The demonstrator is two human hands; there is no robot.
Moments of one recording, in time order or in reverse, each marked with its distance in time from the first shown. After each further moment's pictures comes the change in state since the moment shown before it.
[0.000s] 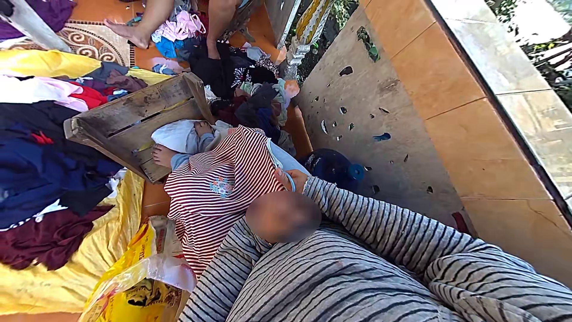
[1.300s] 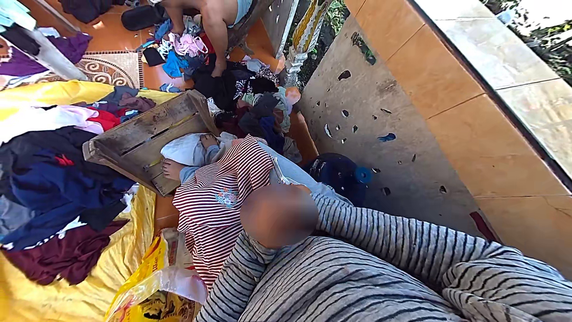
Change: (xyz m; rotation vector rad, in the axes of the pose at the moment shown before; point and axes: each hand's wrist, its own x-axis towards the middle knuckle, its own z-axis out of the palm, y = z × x) left_hand 0.032 0.008 -0.021 0.015 0.132 -0.252; right_hand -0.009 0.010 0.011 -0.363 0.063 0.030
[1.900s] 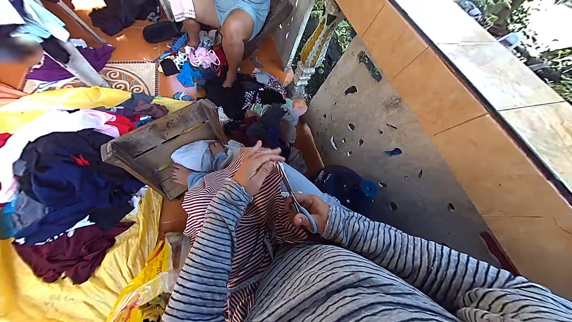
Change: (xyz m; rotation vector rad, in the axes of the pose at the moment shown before) left_hand 0.098 -0.084 -0.048 -0.090 -0.478 -0.222; right_hand -0.008 0.027 -0.011 0.276 -0.142 -0.644
